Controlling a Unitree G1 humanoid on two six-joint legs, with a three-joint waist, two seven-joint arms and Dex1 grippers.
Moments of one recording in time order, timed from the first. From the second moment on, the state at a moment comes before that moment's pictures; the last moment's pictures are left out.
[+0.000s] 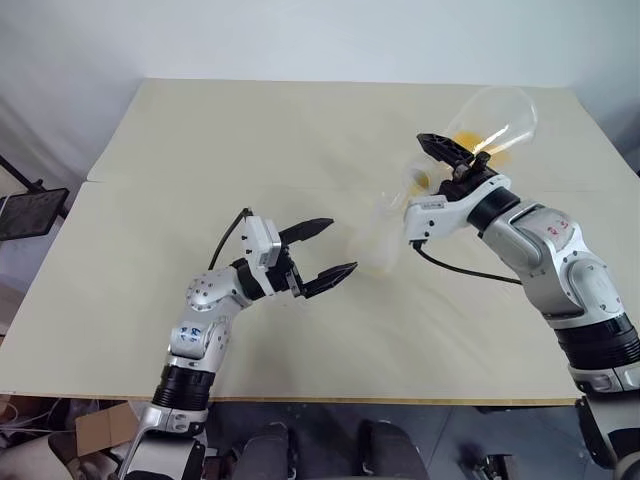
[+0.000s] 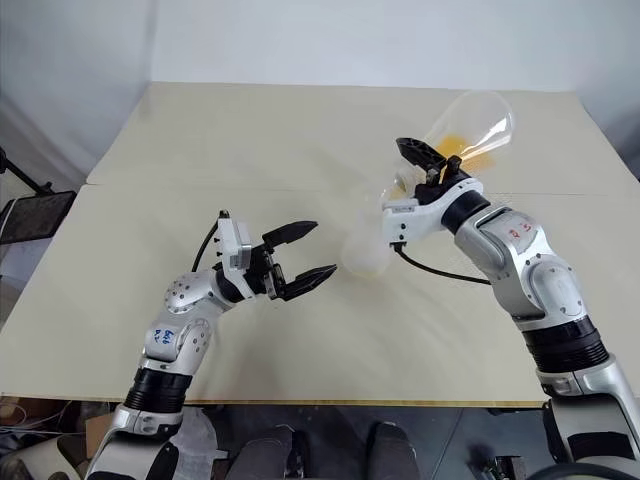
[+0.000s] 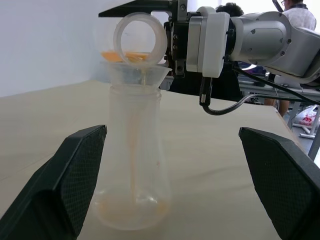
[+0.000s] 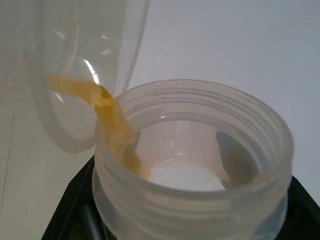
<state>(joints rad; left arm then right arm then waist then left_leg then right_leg) -0.42 0.24 -0.05 -0.01 -0.43 0.09 -0.87 -0.65 -0.76 0.18 -0.04 -0.77 -0.22 0.31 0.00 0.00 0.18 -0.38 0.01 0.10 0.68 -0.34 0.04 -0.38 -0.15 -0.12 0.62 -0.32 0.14</state>
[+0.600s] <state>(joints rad) -0.40 0.22 -0.06 -0.03 -0.43 0.09 -0.84 -0.68 -0.78 0.18 0.00 -0.80 -0.27 0.31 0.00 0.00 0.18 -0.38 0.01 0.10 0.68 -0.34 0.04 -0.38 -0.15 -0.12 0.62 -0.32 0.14</state>
